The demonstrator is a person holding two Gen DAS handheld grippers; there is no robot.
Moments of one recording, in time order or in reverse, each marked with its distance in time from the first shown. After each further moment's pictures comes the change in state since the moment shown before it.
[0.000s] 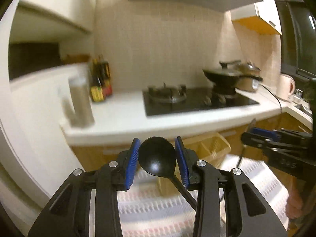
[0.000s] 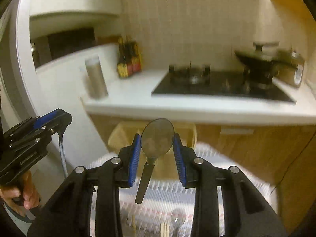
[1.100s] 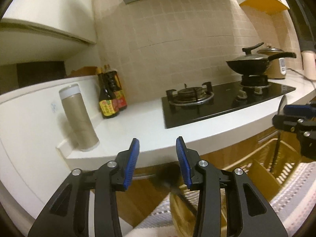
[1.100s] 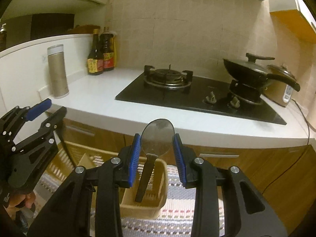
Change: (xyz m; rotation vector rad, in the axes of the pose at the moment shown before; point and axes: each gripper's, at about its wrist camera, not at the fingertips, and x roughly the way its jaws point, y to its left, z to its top) left arm 0.129 -0.005 -0.018 0.112 -0.057 0.180; right arm 0.106 -0.034 0.021 -0.096 0.018 -0.193
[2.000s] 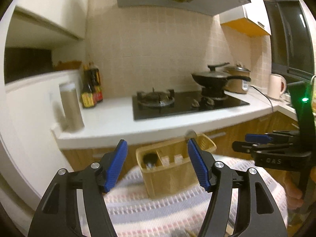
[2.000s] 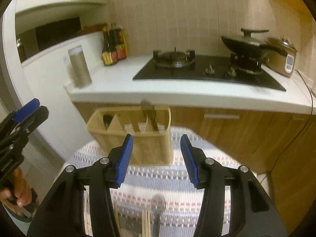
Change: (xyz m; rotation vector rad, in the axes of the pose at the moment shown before) left arm -0.145 0.014 -0.003 -0.102 0.042 -0.272; right arm -0.096 -0.020 -0.044 0.106 0.146 0.132
